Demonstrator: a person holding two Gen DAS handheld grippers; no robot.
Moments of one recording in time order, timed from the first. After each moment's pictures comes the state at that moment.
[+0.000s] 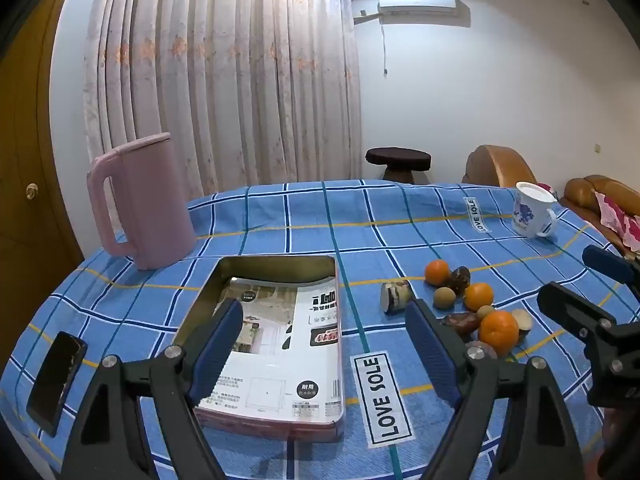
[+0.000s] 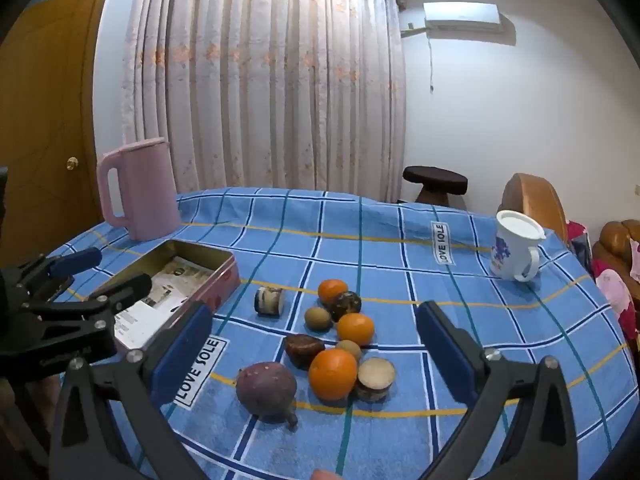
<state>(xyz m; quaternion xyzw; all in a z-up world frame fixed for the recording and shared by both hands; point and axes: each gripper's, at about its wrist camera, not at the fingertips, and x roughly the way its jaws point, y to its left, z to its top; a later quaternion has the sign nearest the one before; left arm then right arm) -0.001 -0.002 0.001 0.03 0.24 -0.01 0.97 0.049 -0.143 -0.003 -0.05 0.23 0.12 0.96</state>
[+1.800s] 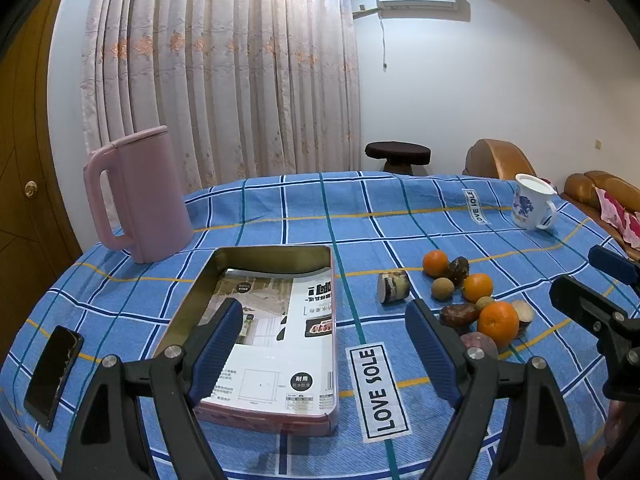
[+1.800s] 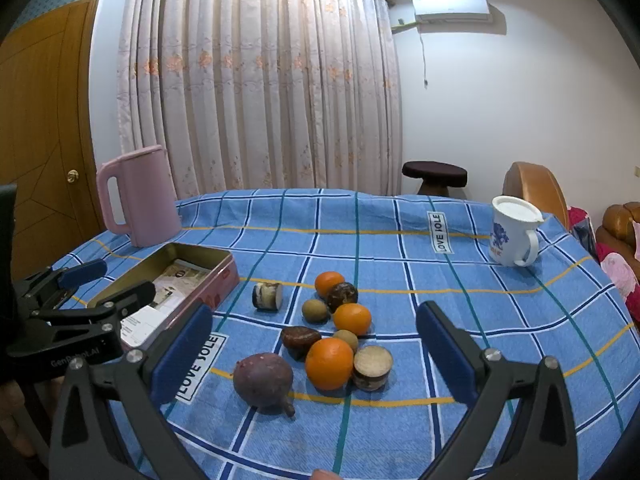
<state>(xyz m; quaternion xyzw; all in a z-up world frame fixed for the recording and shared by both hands) -0.001 -0.004 -0.011 0.02 0.25 -0.01 0.97 0.043 -0.150 -0.009 -0.03 0.24 0.11 0.96</state>
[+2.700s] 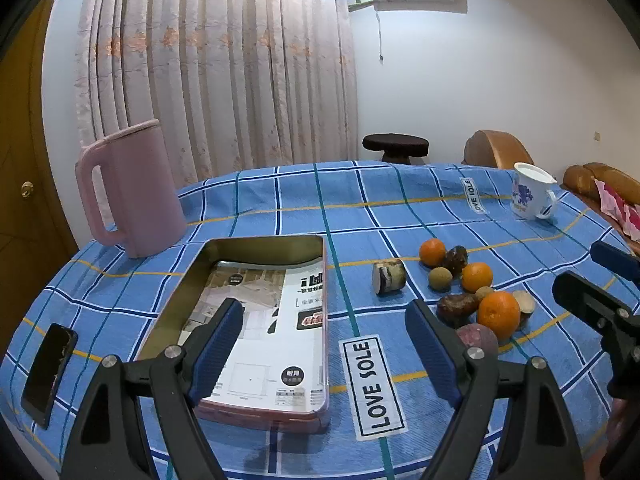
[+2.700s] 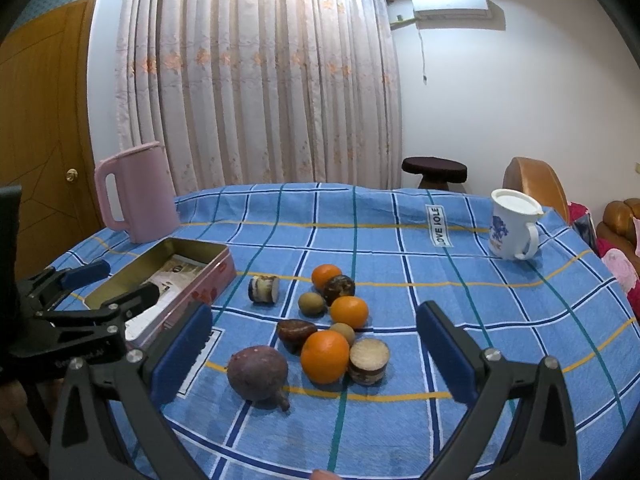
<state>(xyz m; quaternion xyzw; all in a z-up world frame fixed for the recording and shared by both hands) 0.005 -0.013 -0.019 0.03 0.26 -0.01 0.96 0.042 -0.154 -0.018 -0.02 0.24 0.11 0.96</state>
